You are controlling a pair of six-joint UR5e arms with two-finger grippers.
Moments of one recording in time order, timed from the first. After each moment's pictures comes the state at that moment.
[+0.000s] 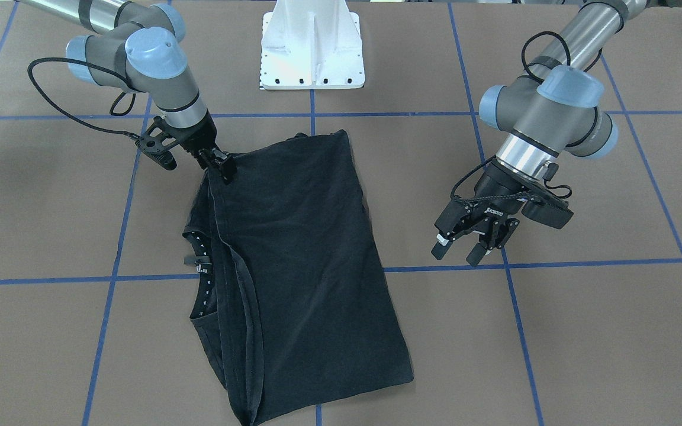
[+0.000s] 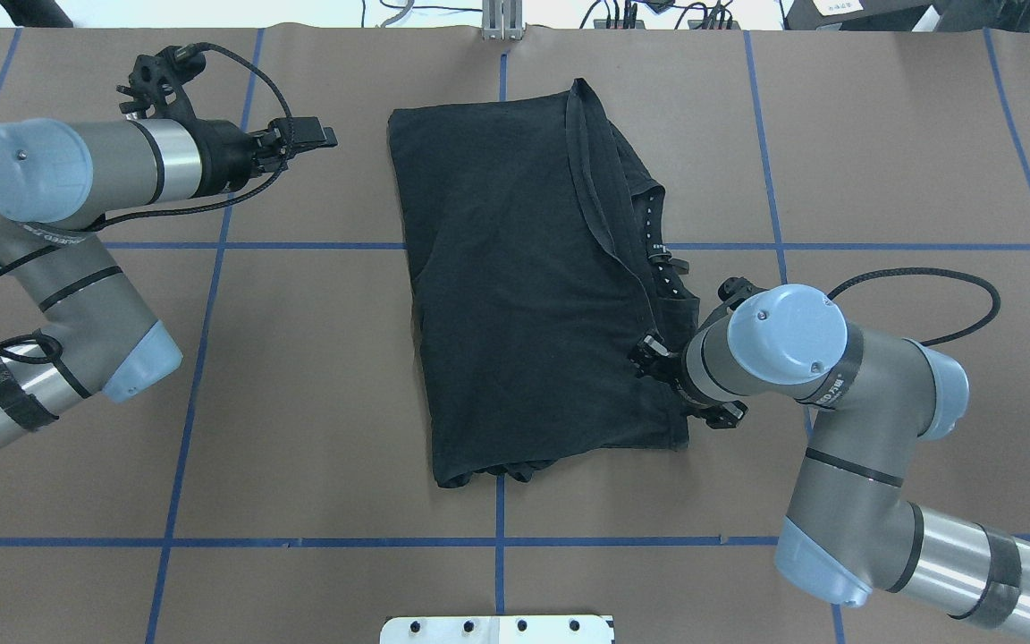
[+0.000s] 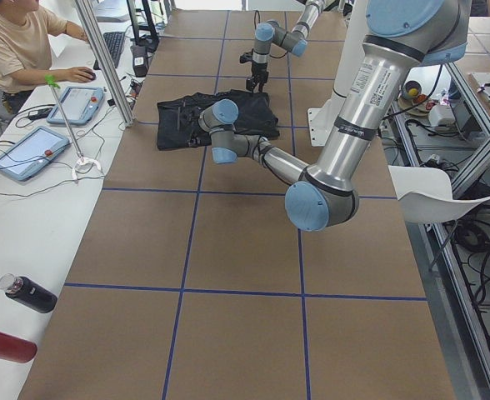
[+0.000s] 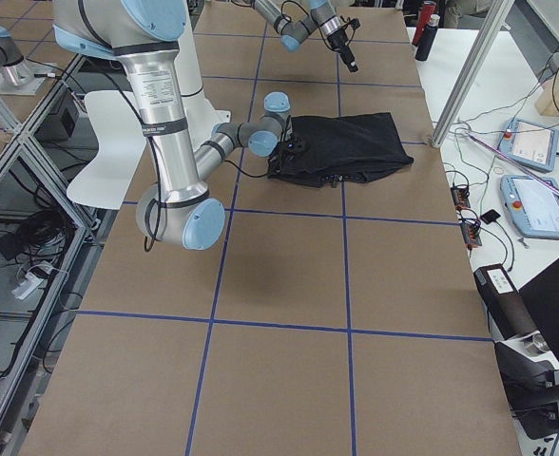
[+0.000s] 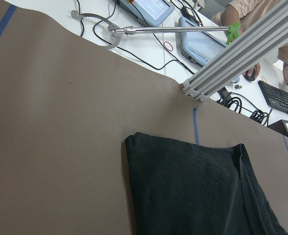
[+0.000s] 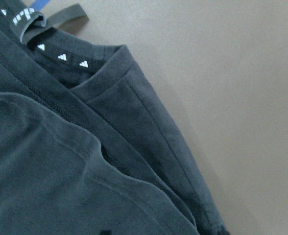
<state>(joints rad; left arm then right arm) -0.80 -2.01 -1.50 -2.61 -1.73 -1.42 0.47 -1.26 1.84 -1.31 1.82 1.97</state>
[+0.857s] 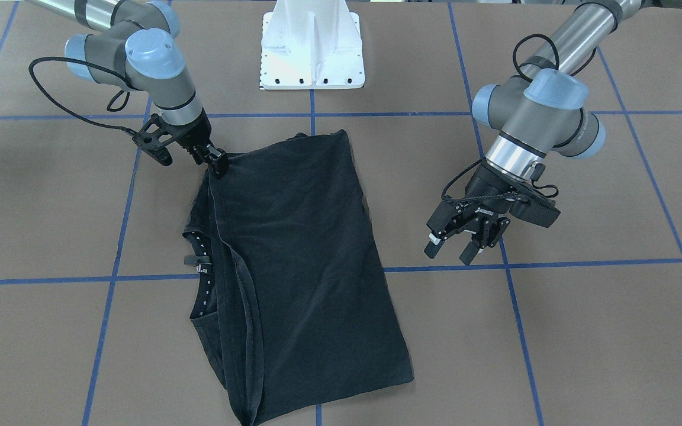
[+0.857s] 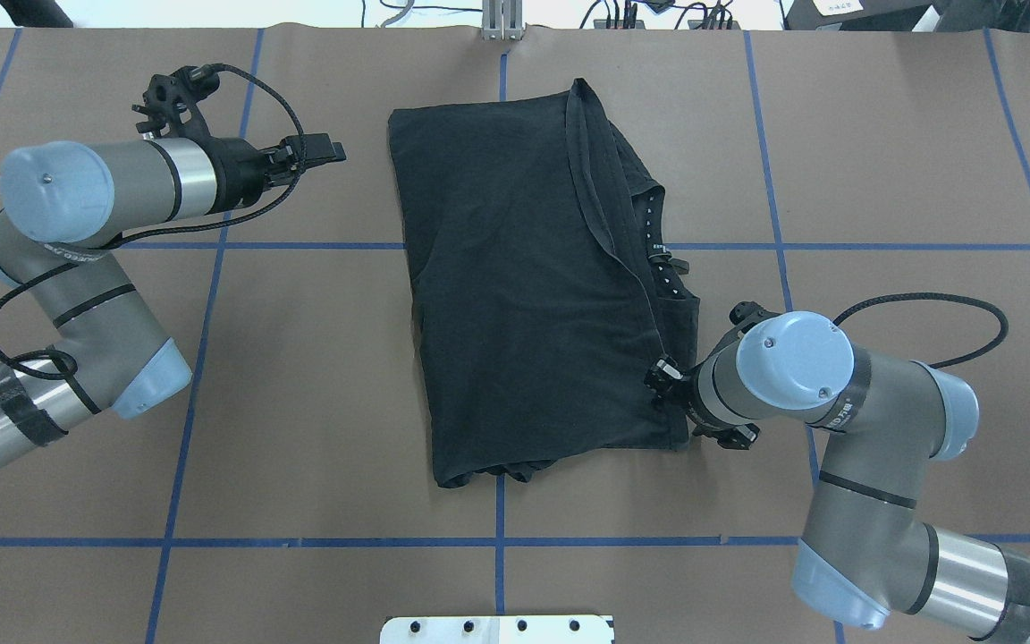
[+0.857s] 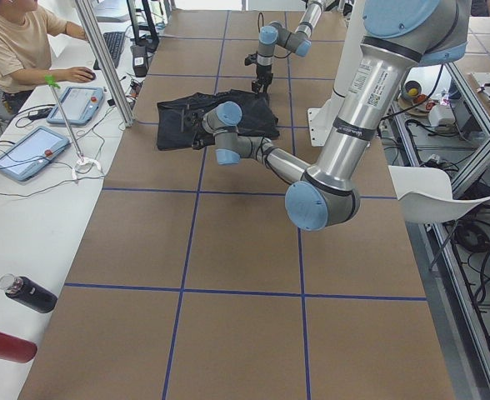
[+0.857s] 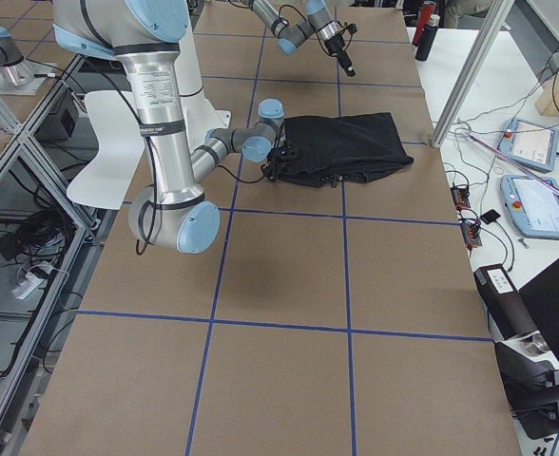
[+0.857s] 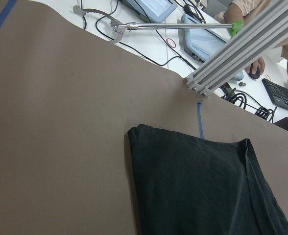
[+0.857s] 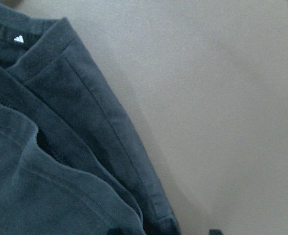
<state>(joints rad) -0.77 -2.00 -1.49 -2.61 -1.69 -1.43 0.44 -1.31 1.85 -1.31 1.81 1.98</state>
